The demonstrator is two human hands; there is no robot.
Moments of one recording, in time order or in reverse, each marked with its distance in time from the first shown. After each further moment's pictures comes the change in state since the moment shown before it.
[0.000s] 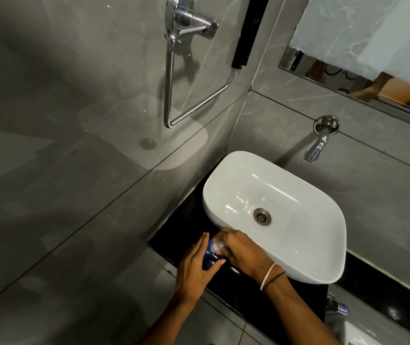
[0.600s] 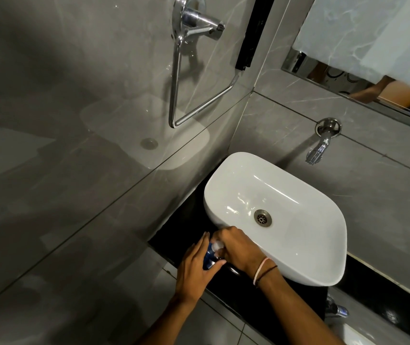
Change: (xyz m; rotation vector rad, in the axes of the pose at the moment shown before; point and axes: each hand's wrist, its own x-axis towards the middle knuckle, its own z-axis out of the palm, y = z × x) left_hand 0.001 0.007 -0.004 0.042 0.010 -0.004; right_hand 0.014 -0.007 -0.003 -0.029 -0.054 0.064
